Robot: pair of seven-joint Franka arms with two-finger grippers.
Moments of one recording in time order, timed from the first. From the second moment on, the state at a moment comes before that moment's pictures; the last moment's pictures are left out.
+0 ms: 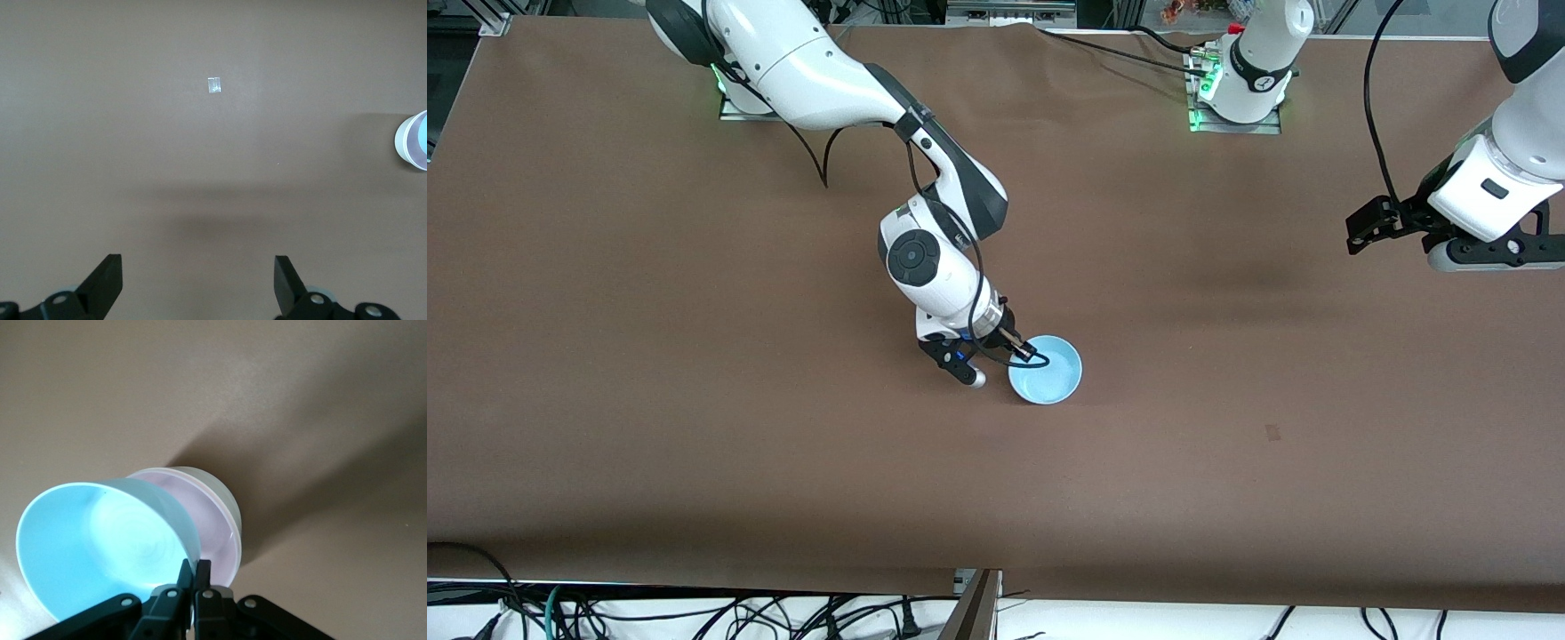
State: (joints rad) left arm 0.08 -0.01 -0.15 -1.73 0.02 1.70 -0.11; right arm 0.65 0.92 0.06 -1.21 0.29 2.41 1.19
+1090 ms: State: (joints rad) left arm 0.08 -0.01 -0.19 -1.73 0.02 1.70 -0.11; right arm 0.65 0.93 0.06 -1.21 0.29 2.41 1.21
